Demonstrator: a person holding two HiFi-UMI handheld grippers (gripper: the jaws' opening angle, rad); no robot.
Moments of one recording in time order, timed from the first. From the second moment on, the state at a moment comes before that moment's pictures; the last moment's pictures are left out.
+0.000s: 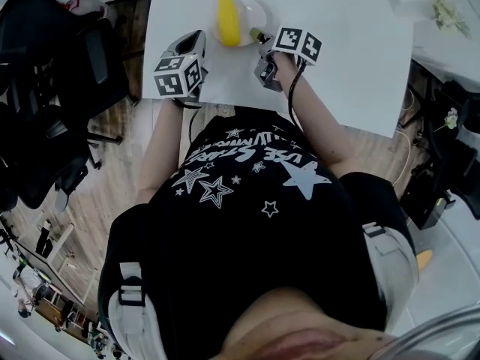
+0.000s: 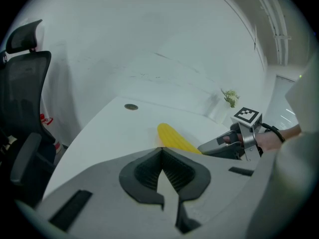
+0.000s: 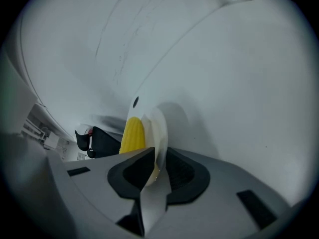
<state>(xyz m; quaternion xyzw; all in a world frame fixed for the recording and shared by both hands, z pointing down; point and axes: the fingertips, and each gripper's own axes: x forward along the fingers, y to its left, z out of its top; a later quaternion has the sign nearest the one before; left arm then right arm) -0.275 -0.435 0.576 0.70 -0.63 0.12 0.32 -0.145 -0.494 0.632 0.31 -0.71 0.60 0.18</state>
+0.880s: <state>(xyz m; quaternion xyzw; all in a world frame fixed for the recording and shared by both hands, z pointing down) -0.274 -0.401 0.556 0.70 -0.63 0.12 0.31 -0.136 -0.483 0.613 0.34 -0.74 0.54 0.21</state>
